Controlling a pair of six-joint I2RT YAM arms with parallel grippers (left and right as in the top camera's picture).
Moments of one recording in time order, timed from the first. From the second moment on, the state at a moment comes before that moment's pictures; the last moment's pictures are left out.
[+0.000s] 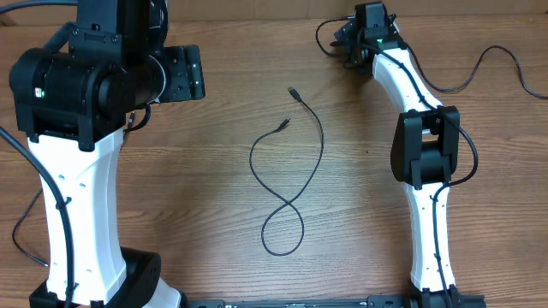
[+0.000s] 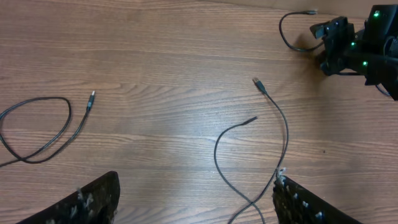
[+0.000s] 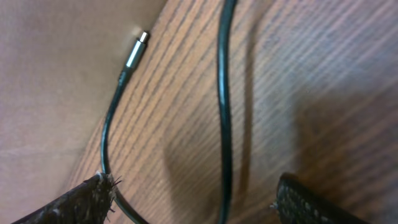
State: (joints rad) left arm -0.21 1.74 2.51 -1.69 -0.04 -0.29; right arm 0.14 2.65 2.29 -0.53 0.05 1.06
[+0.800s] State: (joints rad) left arm -0.21 1.74 2.51 -1.69 -0.03 -0.29; right arm 0.12 2.67 2.35 -0.71 -0.10 0.93
